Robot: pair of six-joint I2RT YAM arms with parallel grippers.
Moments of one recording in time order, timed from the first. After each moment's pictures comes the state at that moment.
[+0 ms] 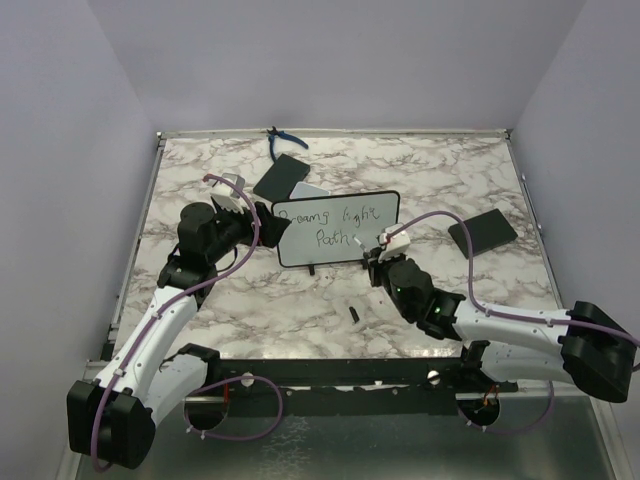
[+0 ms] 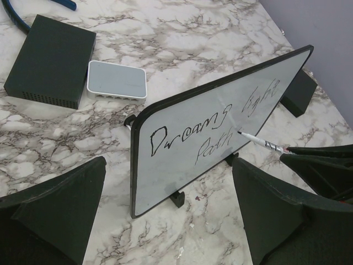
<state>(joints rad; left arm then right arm) -0.26 0.91 0.67 0.03 0.35 -0.31 1.01 1.13 0.45 0.42 0.63 0.17</state>
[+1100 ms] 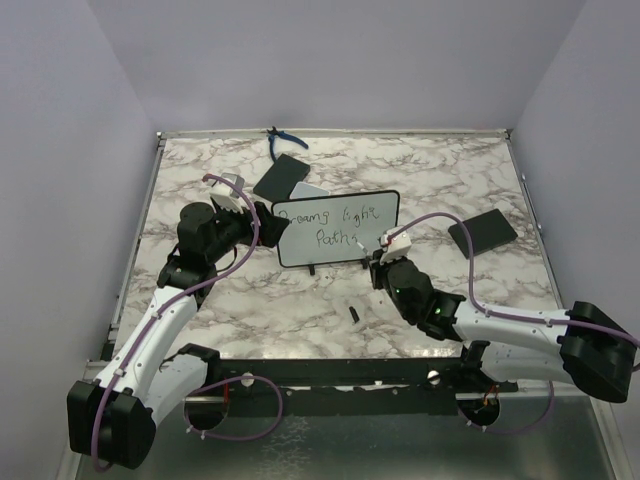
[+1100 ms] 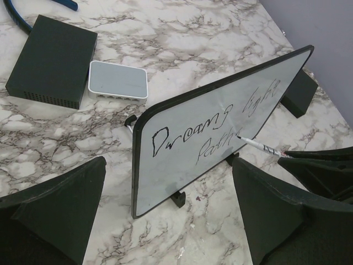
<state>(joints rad) -0.26 0.91 0.67 0.03 0.35 -0.31 1.01 1.13 0.43 0.39 0.64 0.21</state>
